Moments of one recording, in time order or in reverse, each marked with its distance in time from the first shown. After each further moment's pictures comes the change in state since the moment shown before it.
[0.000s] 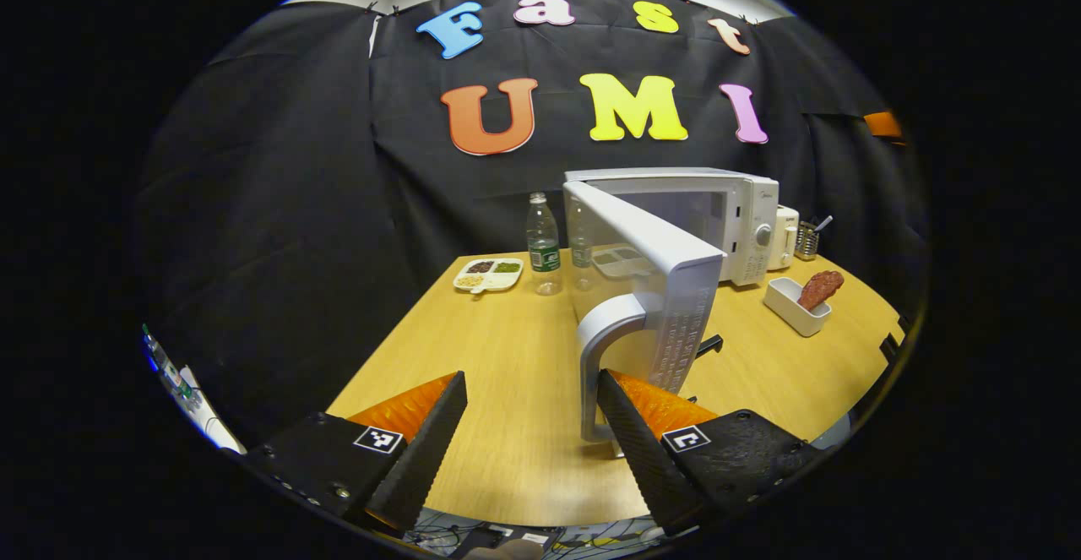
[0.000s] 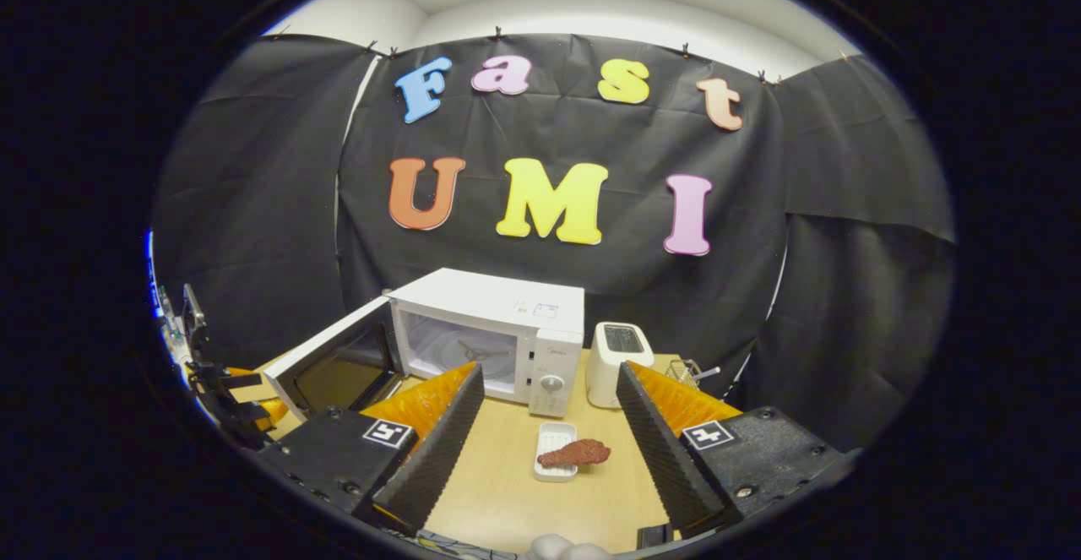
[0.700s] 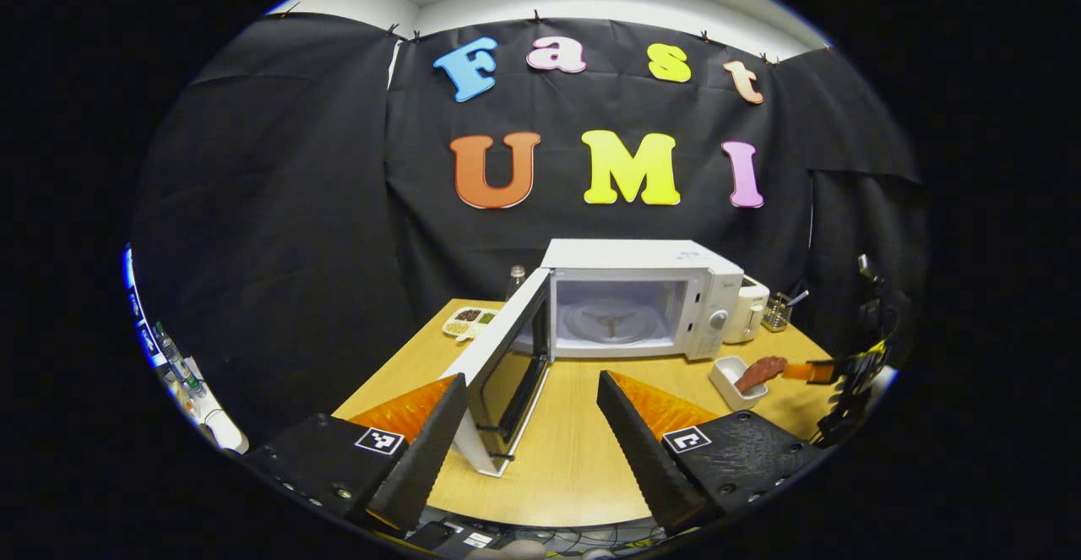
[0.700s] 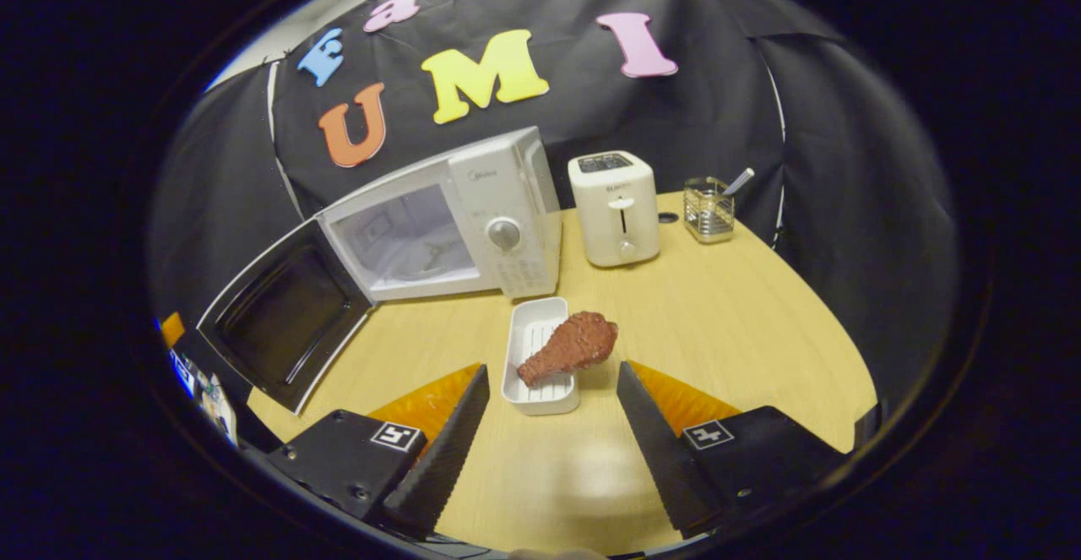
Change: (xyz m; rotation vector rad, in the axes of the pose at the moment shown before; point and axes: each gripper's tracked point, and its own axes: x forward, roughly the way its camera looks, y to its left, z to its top) left arm -0.074 -0.080 0.131 -0.126 -0.132 -0.007; right arm 0.123 -0.056 -0.236 0.345 0.372 0.095
